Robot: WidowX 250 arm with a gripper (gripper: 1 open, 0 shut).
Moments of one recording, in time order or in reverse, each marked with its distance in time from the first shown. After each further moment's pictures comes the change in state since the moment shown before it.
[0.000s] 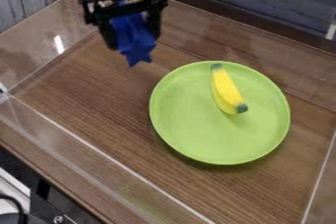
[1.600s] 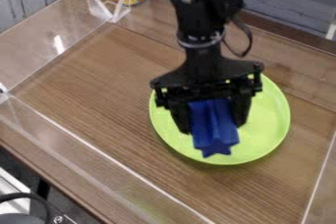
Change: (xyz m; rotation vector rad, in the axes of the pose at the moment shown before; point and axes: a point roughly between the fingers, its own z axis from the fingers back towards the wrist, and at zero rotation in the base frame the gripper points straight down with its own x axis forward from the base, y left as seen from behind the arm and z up) arm -0.134 -0.045 -0.044 -0.072 -0.086 -0.210
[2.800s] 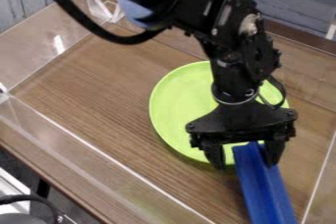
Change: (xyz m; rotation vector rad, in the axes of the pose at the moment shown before) arm -0.010 -0.018 -0.040 -0.048 -0.033 -0.043
